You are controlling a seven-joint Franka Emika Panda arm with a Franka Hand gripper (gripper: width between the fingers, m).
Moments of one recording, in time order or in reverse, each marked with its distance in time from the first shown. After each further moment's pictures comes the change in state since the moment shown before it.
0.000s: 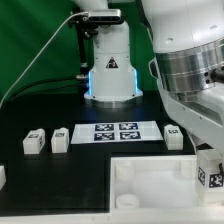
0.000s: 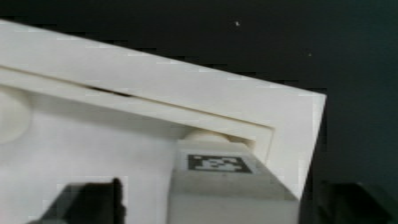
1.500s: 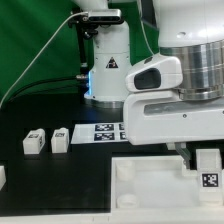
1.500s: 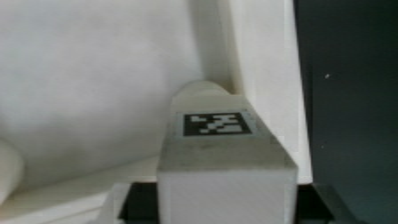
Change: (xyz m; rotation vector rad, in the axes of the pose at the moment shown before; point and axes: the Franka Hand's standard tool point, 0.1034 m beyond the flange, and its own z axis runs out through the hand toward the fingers) arm 0.010 -0.003 -0.004 -0.073 0.072 -0.820
